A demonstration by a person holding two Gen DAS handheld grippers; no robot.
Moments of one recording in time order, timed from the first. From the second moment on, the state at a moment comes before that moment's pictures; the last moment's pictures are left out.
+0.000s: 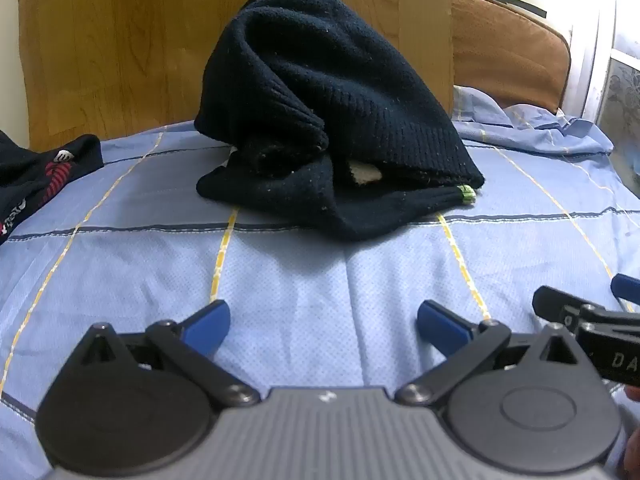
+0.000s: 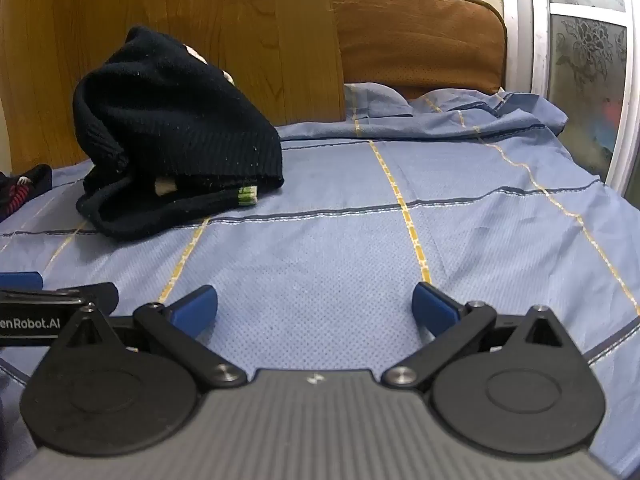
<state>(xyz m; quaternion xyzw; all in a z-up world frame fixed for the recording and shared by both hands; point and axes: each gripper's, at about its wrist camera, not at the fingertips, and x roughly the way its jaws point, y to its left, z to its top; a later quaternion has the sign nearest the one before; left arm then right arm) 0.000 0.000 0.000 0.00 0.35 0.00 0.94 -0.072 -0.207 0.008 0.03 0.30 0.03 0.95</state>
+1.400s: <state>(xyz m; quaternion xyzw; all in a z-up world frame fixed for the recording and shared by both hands) -0.019 0.126 0.016 -0.13 0.22 0.06 0.96 0.001 -0.129 0.225 -0.05 0.04 0.18 0.98</state>
